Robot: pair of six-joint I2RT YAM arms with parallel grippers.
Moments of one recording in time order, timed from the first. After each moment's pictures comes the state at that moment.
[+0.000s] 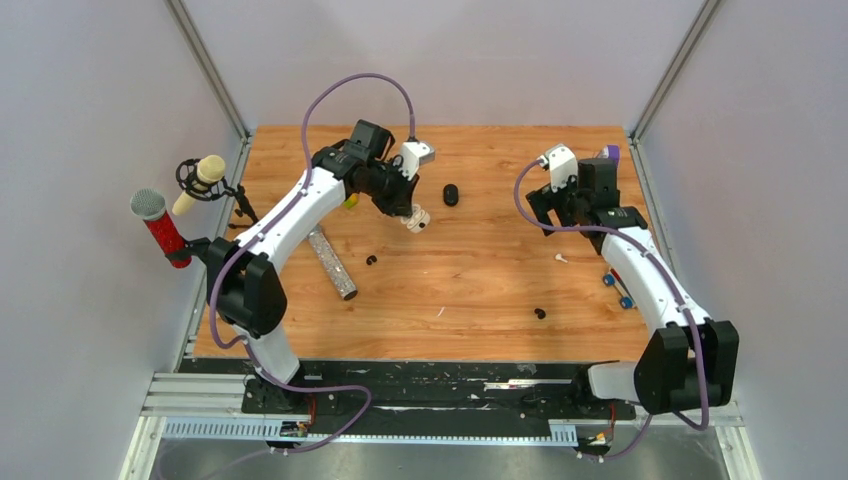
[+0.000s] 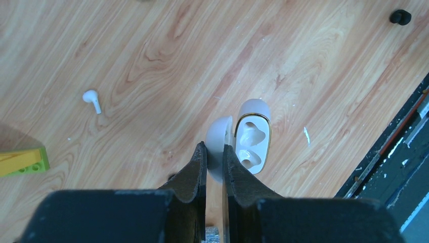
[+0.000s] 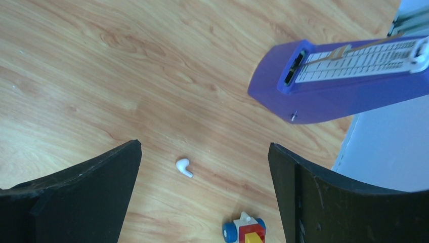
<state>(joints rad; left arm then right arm) -0.48 1.75 1.62 -0.82 0.43 0.29 0.13 1.30 1.05 -0.40 -0.06 -0.44</state>
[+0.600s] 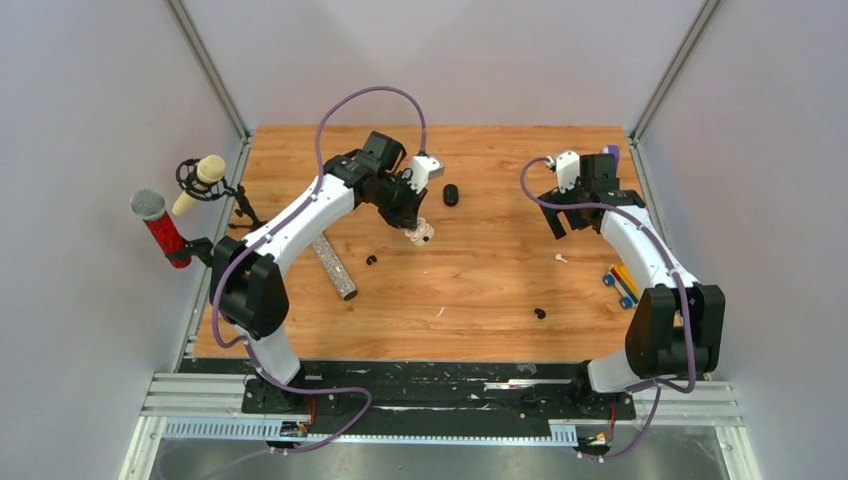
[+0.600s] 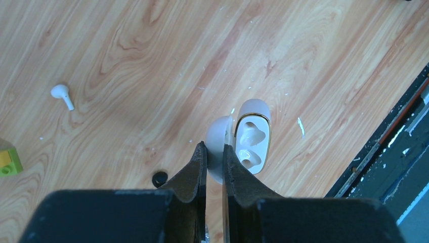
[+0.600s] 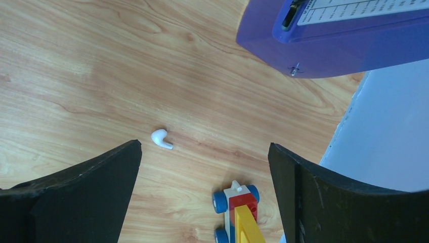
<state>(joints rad) -0.52 1.74 1.57 -0.82 0.41 0.29 0.06 1.46 1.14 -0.55 0.04 -0.45</state>
